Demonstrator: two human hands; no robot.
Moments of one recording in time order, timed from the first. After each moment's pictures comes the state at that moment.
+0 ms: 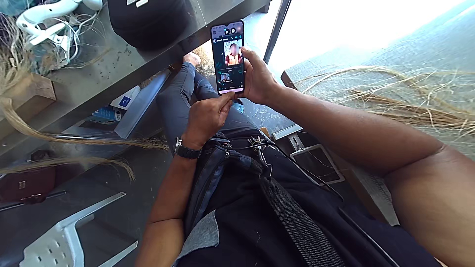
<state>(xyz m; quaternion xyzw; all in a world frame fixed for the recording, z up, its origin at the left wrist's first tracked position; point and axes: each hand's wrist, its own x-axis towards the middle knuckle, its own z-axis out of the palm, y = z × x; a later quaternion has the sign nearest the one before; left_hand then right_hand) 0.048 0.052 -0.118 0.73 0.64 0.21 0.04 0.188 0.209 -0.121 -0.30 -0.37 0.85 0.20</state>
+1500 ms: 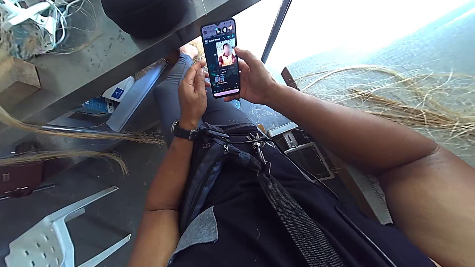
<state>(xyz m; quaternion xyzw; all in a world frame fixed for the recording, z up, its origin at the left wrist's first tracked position) 0.020 0.088 -0.144 0.51 0.65 0.54 0.17 0.186 0.205 -0.132 -0.23 -0.41 0.87 0.15</state>
